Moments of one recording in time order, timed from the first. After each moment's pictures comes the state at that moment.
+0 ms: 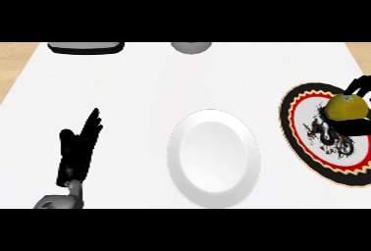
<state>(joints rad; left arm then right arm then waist) -0.04 0.15 -0.04 -1.45 -0.04 0.16 0.22 -0.31 -0.43 -0.31 -1.40 0.78 0.09 -0.08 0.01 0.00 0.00</state>
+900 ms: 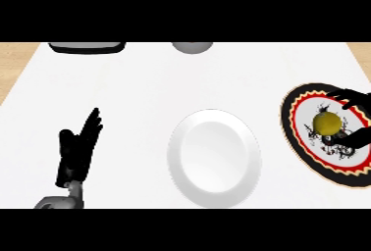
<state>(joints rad) -0.03 0.13 -0.04 -1.49 -0.06 0.16 0.24 -0.49 -0.57 -0.26 -0.77 0.79 0.26 -0.39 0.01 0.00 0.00</state>
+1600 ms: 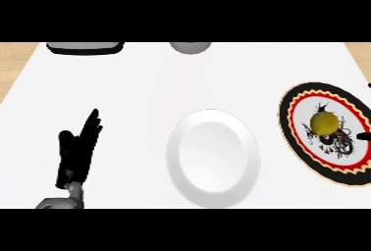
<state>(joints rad) -0.03 0.12 -0.04 -1.49 -0.07 0.16 0.24 -0.53 -0.62 -0.57 -0.60 0.36 0.53 -0.58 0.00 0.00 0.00</state>
